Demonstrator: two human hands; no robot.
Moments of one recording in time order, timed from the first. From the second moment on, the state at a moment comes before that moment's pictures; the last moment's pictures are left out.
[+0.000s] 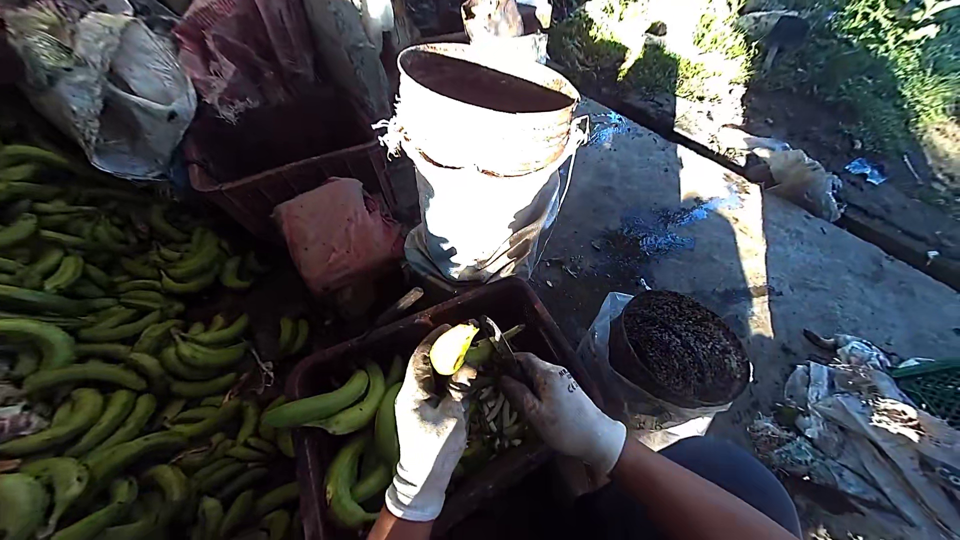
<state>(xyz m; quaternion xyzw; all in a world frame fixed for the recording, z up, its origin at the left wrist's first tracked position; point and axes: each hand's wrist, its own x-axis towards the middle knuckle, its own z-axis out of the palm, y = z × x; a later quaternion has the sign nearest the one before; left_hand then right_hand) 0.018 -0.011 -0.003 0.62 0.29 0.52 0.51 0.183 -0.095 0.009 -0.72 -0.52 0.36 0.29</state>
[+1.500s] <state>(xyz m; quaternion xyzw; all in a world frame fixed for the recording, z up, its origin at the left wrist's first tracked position) 0.002 -0.019 0.014 0.48 0.30 0.26 0.79 0.226 -0.080 0.023 -0.75 -0.48 0.04 0.45</state>
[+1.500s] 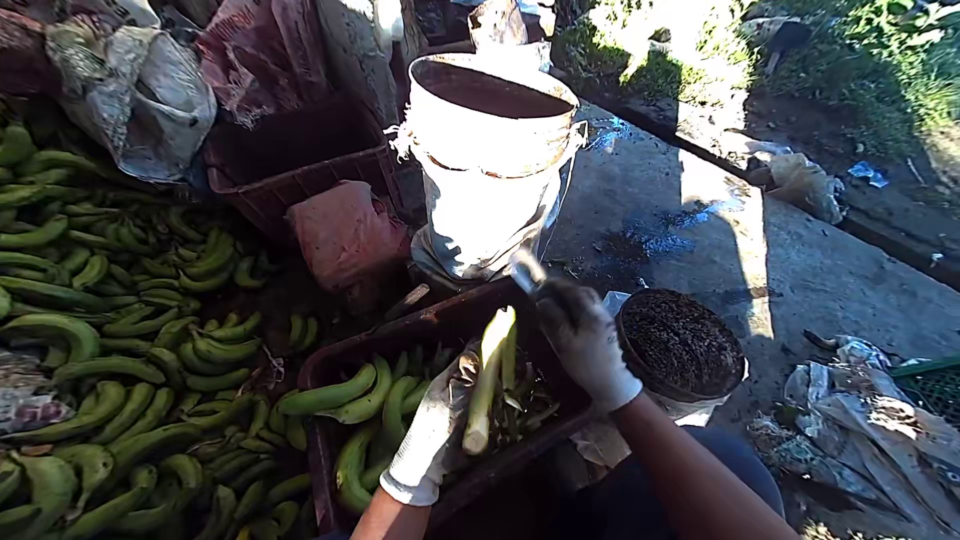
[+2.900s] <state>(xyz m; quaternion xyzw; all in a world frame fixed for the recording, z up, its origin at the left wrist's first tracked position) 0.007 0.015 0.007 0.25 0.33 0.53 0.74 0.164 -0.107 0.006 -0.68 -0.62 0.13 0.38</state>
